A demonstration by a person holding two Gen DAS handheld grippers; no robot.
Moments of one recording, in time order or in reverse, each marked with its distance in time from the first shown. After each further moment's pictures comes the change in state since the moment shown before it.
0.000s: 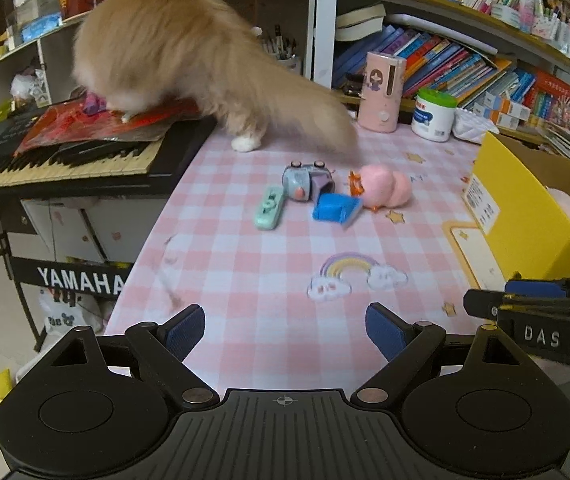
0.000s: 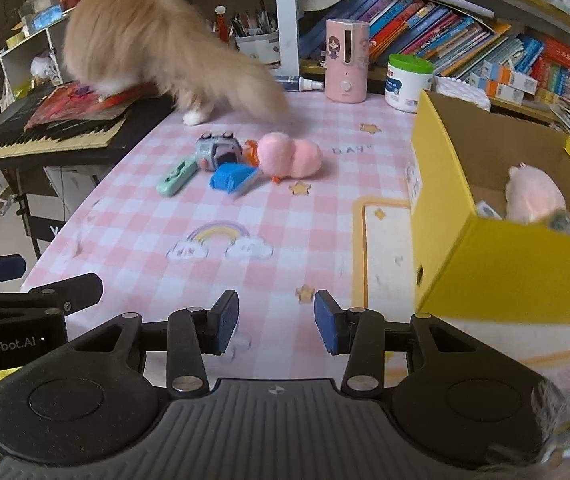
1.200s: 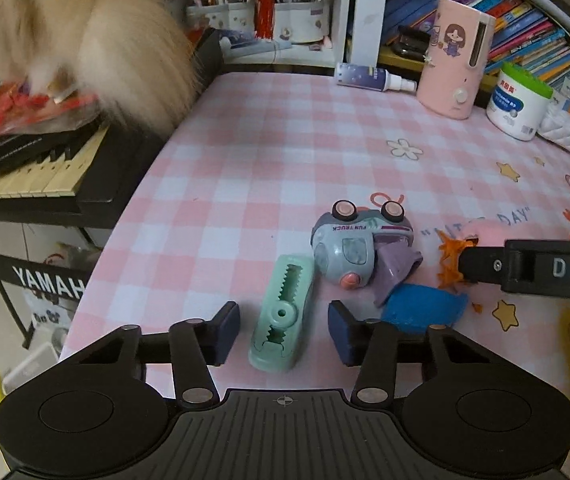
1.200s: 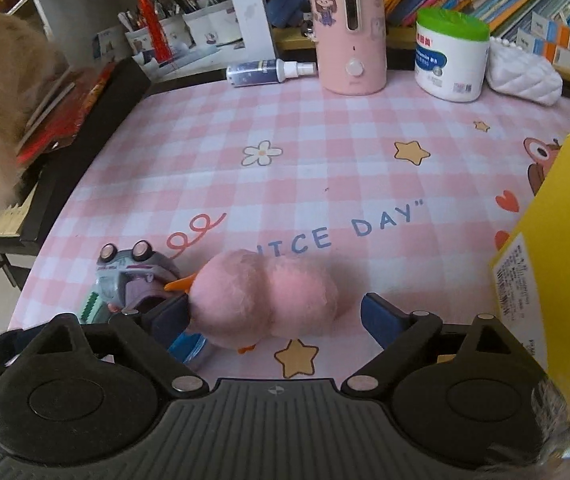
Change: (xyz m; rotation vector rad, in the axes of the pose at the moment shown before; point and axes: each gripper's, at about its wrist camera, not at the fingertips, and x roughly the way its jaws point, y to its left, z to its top) left arm 0.190 0.015 0.090 -0.037 0.154 0.038; right arm 0.198 -0.038 0.139 0.154 0.122 0.032
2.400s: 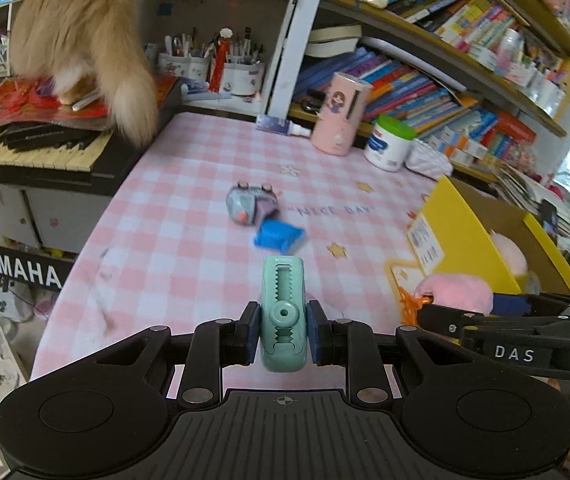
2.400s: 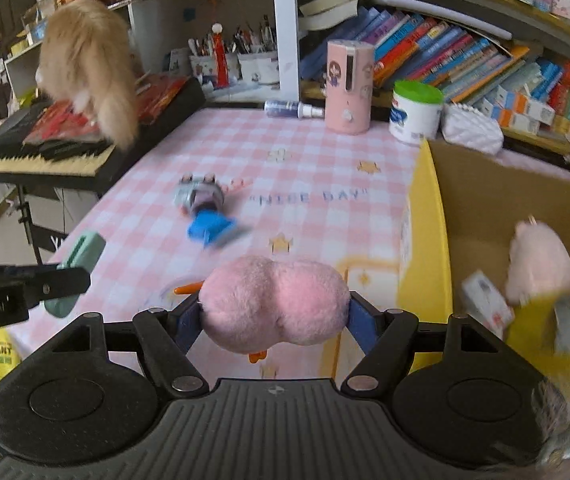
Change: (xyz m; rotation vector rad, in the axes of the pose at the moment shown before) left arm -0.179 -0.001 -0.101 -0.063 -0.150 -0.261; right arm -0.173 -0.002 -0.117 -0.188 -0.135 -0.010
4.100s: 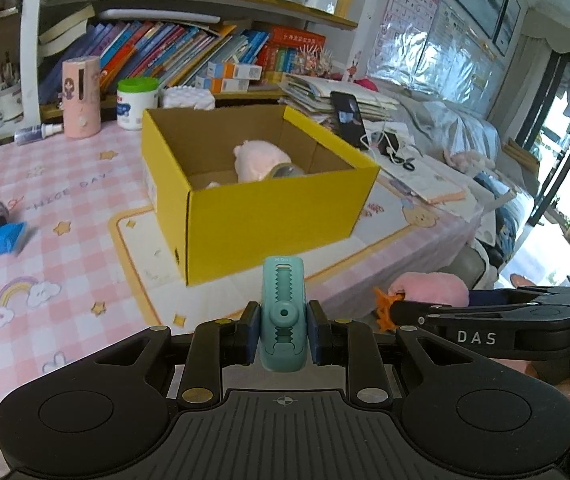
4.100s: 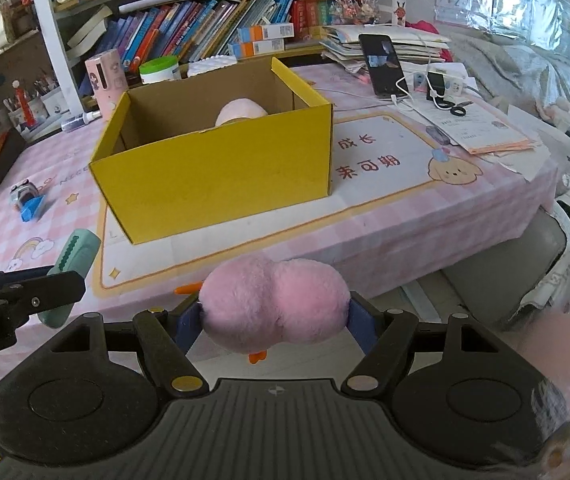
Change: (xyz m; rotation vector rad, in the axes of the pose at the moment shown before) left arm -0.007 -0.193 -0.060 0.386 0.097 -0.396; right arm -0.159 -0.124 -0.148 0.427 -0.001 -0.381
